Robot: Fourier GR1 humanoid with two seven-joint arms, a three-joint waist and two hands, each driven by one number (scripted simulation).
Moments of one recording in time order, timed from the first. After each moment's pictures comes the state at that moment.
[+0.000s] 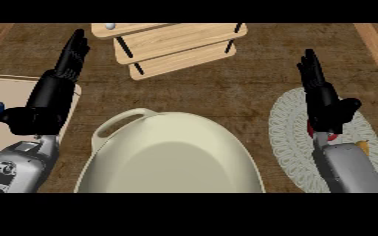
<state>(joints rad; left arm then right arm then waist) -0.30 0.45 -0.21 -1.68 0.08 0.27 0.10 -0.27 -0.29 0.10 -1.36 -0.16 -0.26 -0.11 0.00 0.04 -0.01</state>
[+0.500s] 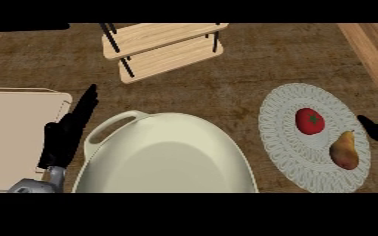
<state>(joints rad) -0.06 0.42 -0.25 -1.53 0.14 0.21 0.11 -0.02 -0.60 -0.15 -1.26 -0.06 -0.43 0.10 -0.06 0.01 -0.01</state>
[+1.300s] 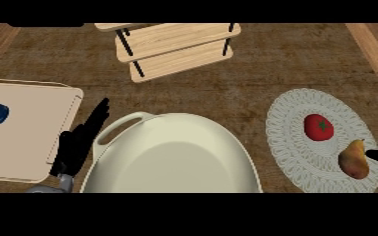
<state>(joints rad) -0.02 0.38 -0.26 -1.42 0.14 0.11 0.04 0.18 -0.73 -0.18 -1.70 -0.22 -0.15 0.34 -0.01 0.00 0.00</state>
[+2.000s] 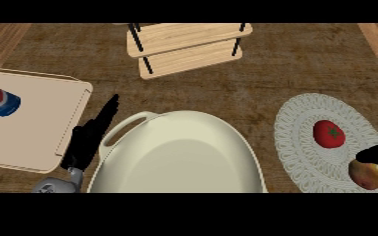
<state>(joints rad) -0.07 0.34 -0.28 -1.39 0.12 0.09 0.05 -0.08 -0.97 0.18 -1.79 0.17 -0.01 1.02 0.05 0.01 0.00</state>
